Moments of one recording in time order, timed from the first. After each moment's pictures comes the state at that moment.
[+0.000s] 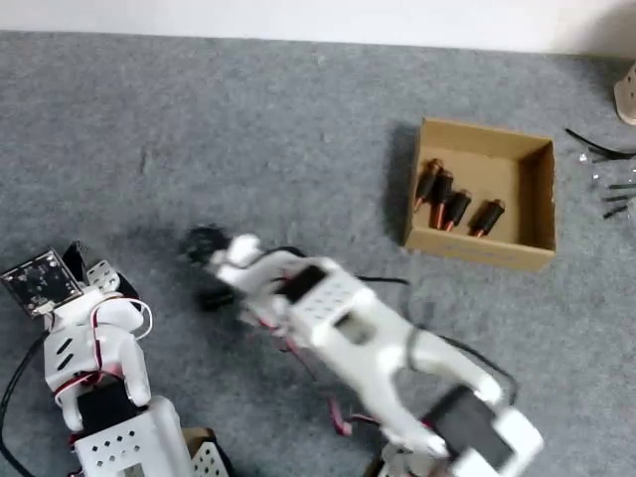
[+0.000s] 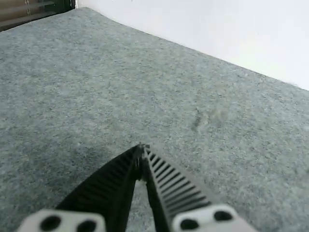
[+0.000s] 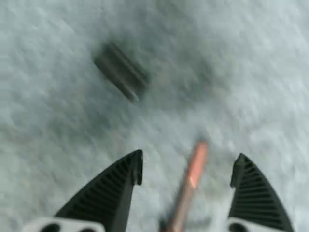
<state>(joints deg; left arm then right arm) -29.0 -98.8 91.2 34.6 11.9 -52.3 -3.7 32.0 40.8 27.6</state>
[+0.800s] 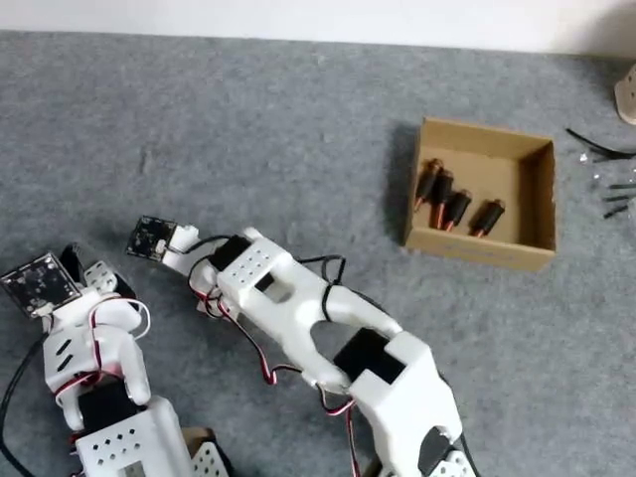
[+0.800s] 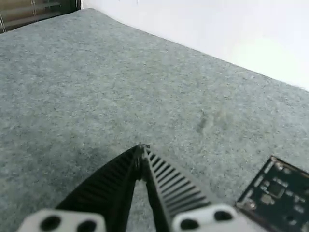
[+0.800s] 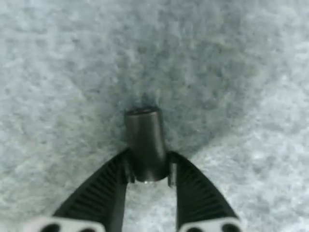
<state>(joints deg) -29.4 -98.3 93.0 31.7 11.9 -54.2 28.9 1.8 52.2 27.6</state>
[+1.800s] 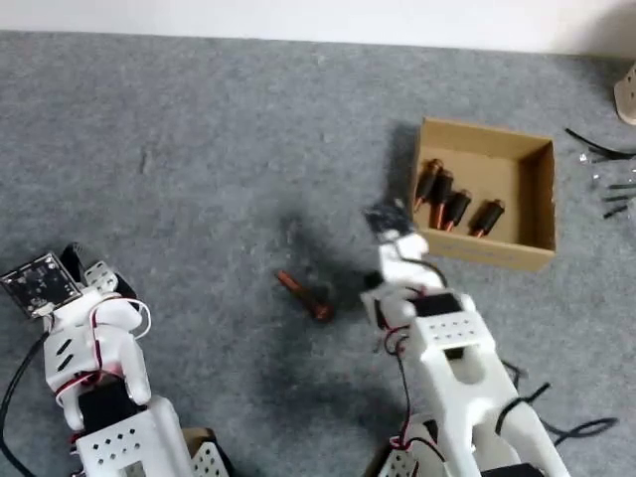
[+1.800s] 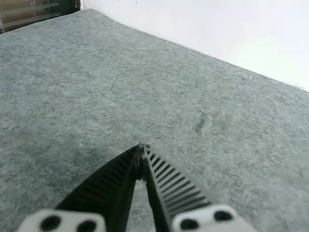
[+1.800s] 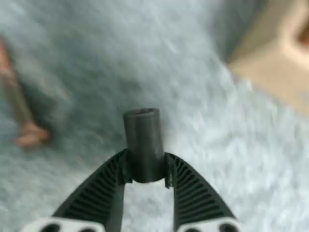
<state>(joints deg) -28.0 -98.3 93.0 31.6 11.9 -14.6 -34.4 68.7 37.2 12.7</state>
